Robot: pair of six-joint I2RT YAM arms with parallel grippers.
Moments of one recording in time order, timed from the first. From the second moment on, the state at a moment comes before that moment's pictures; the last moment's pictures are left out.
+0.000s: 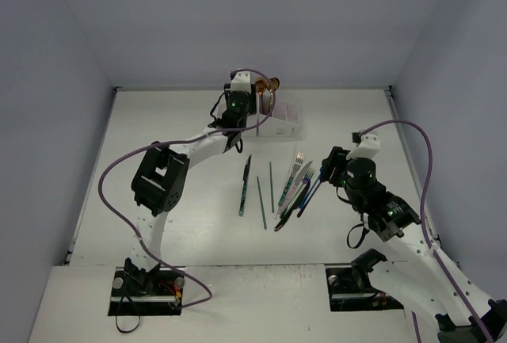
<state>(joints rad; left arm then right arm) -0.56 2.09 1.56 0.37 -0.45 -0.16 0.54 0.73 0.71 -0.40 0.42 0.42</state>
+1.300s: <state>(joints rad) -0.96 2.25 1.91 -0.66 -0.16 -0.29 0.54 0.43 0.74 -0.63 0.52 0.56</state>
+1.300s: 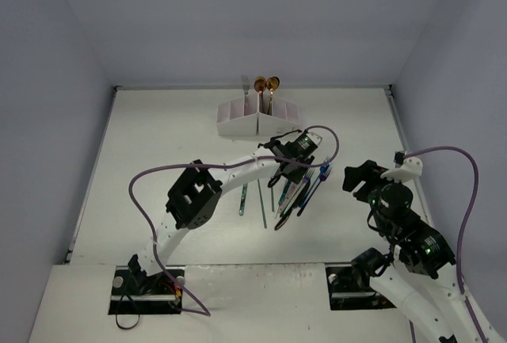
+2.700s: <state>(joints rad) -0.84 2.30 1.96 -0.75 -0.16 -0.32 0.54 0.41 0.74 -0.66 0.55 0.58</state>
